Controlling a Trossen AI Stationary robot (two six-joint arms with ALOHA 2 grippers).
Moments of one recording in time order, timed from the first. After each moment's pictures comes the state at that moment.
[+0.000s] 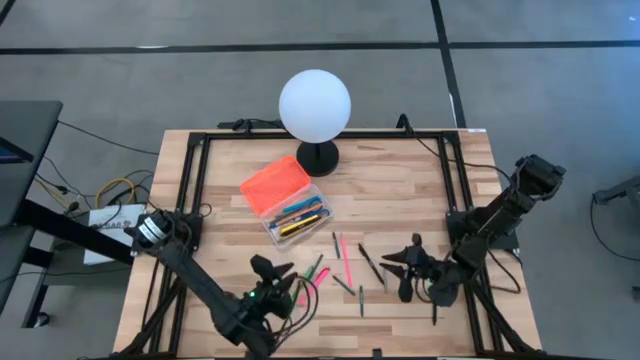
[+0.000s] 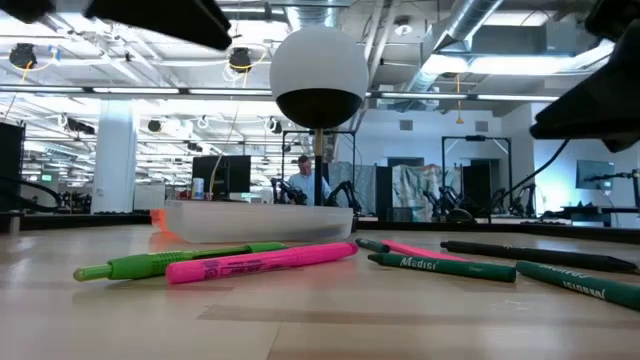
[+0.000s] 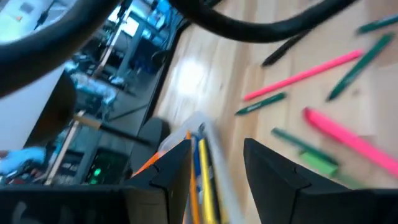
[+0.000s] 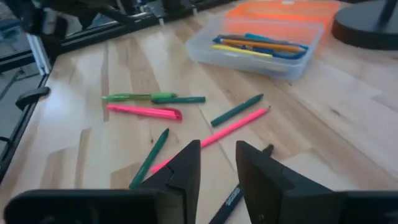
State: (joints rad) left arm -0.79 1.98 1.48 -1.08 -1.20 -0.71; right arm 0.88 1.38 0.46 0.13 0.97 0.88
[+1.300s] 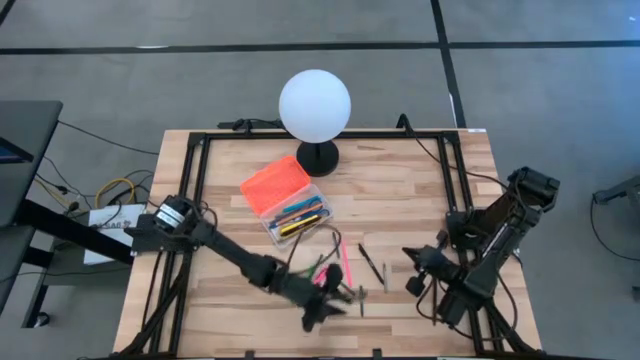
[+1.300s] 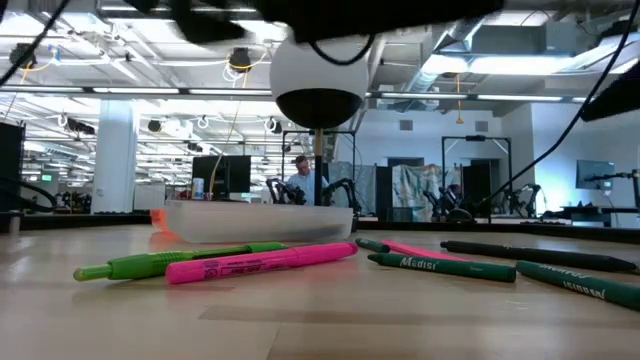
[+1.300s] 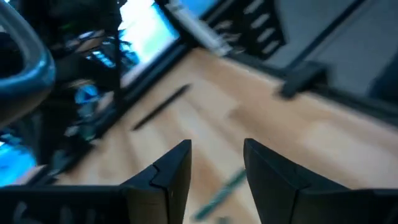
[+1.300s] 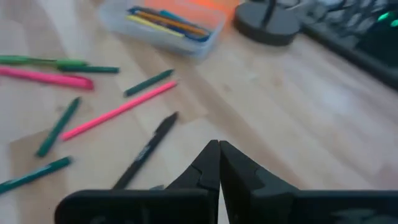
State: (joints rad) left arm -0.46 2.00 1.19 0.47 -0.17 0.55; right arm 1.02 1.53 0.85 -1.13 1.00 1.65
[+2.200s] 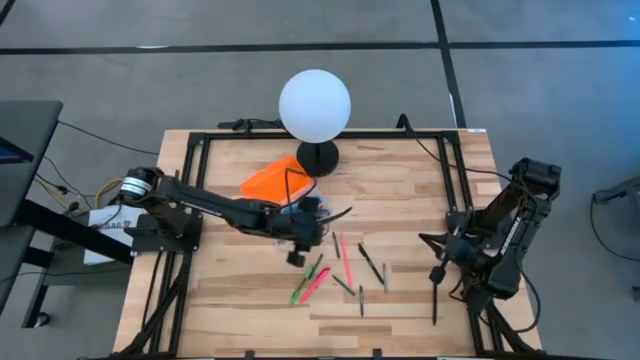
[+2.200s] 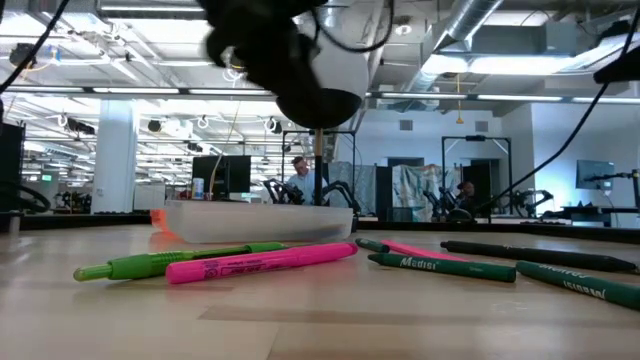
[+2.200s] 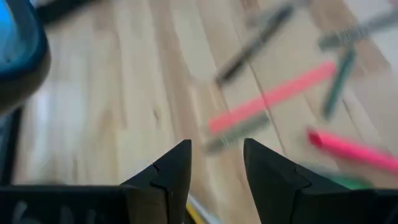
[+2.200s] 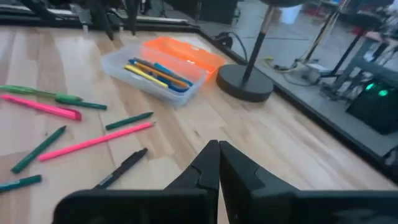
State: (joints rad) left arm -0.18 1.65 1.16 -0.31 -0.22 0.26; right arm 1.23 1.42 0.74 -1.55 1.15 2.02
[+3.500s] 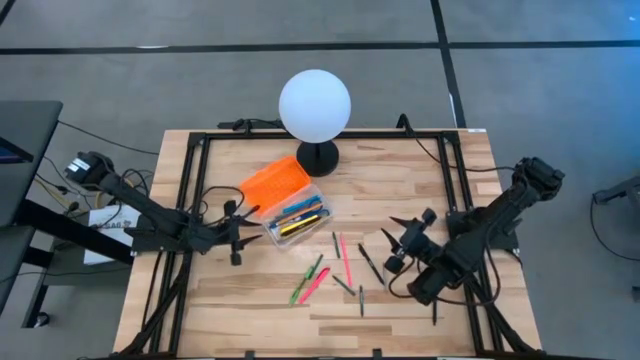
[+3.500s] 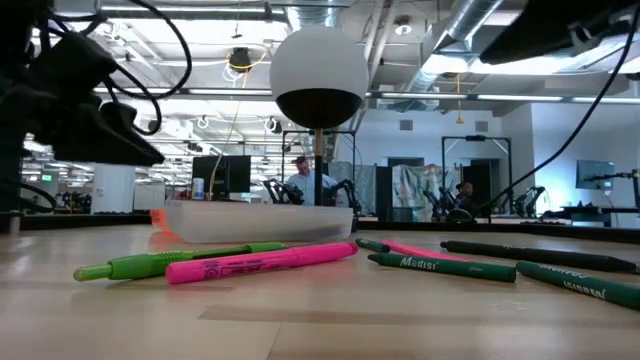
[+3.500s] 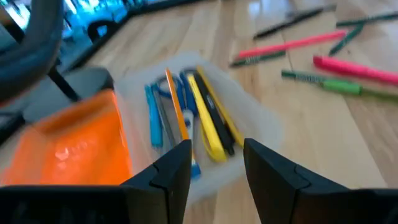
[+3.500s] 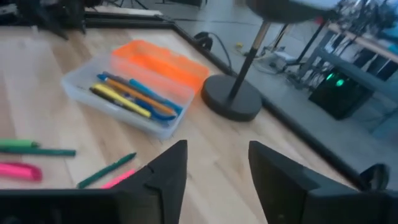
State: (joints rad) left arm -0.50 0.86 0.07 0.33 -0.68 -0.09; right arm 0.73 1.41 0.94 -0.95 1.20 1.06
